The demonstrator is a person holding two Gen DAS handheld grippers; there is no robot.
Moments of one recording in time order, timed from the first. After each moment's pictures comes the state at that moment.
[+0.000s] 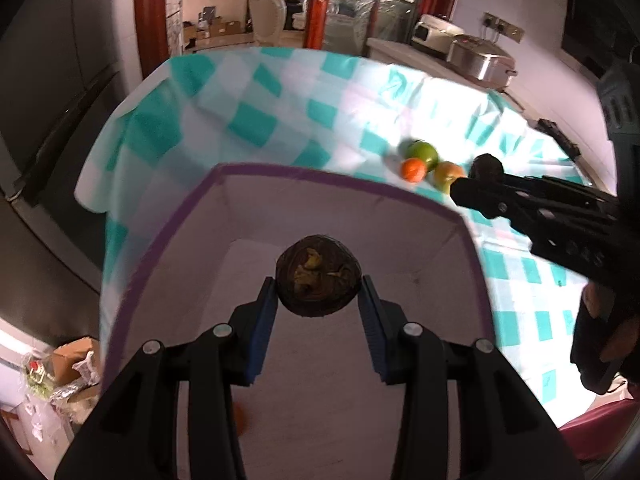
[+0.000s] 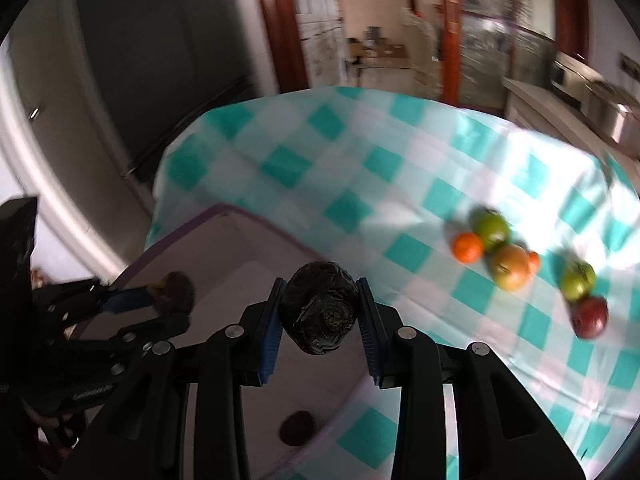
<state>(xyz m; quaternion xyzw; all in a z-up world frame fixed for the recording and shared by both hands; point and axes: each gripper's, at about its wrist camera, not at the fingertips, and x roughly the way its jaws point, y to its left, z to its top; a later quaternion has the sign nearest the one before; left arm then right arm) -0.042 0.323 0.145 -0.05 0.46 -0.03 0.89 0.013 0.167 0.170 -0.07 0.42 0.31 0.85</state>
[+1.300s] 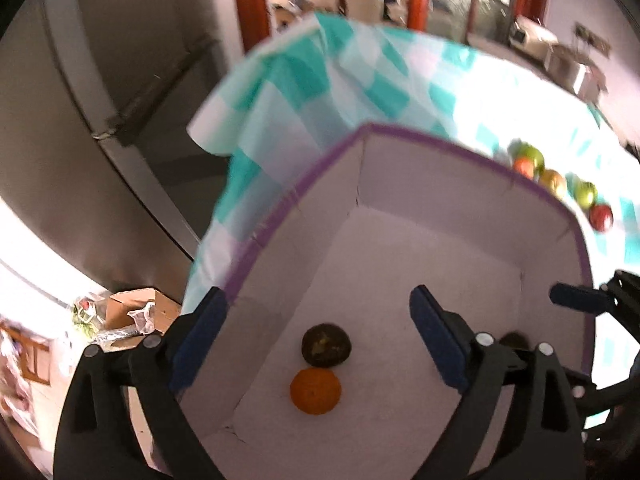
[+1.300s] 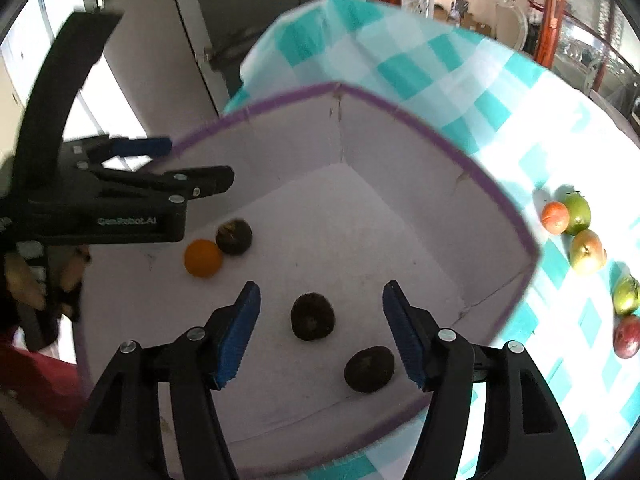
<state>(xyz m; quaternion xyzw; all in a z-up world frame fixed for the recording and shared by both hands) -0.065 0.363 0.131 -0.06 0.46 0.15 0.87 -0.045 0.181 0.138 -0.14 0.45 0.40 0.79</state>
